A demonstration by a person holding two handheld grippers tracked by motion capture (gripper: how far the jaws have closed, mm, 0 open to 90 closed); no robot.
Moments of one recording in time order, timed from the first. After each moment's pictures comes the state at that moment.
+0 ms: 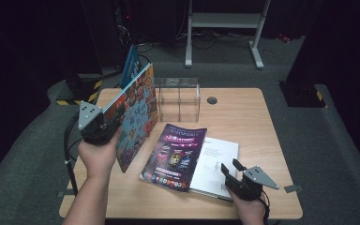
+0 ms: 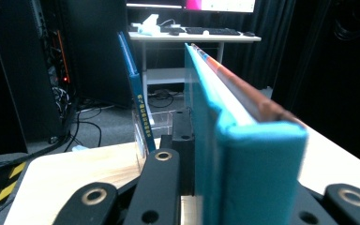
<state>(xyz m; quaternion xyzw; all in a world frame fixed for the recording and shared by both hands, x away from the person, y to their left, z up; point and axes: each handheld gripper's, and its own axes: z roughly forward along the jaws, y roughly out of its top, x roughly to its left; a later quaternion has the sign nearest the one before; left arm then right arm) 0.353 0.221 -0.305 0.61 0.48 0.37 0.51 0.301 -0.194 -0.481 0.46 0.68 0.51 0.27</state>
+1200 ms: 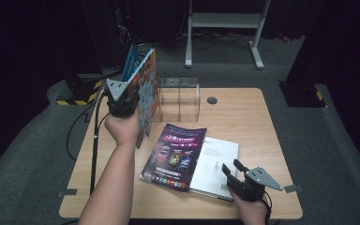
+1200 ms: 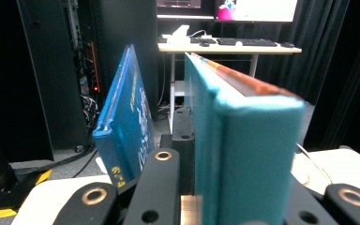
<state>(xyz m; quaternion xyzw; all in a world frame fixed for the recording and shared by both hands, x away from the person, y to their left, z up) 0.444 0.187 -0.320 0.57 0.51 0.41 0.49 0.297 -0.199 -0.477 0.46 0.67 0.52 0.26</state>
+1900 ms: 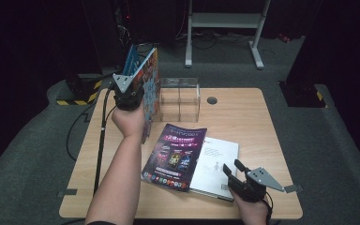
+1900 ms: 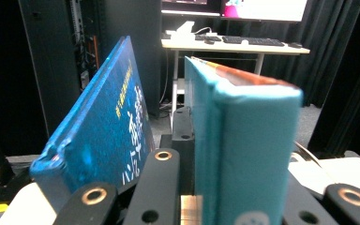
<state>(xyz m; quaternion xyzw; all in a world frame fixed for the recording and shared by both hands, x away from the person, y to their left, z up) 0.475 0.179 -0.328 0.56 0.52 0.42 0.49 0.296 -0.202 -0.476 0.46 0.67 0.53 0.26</state>
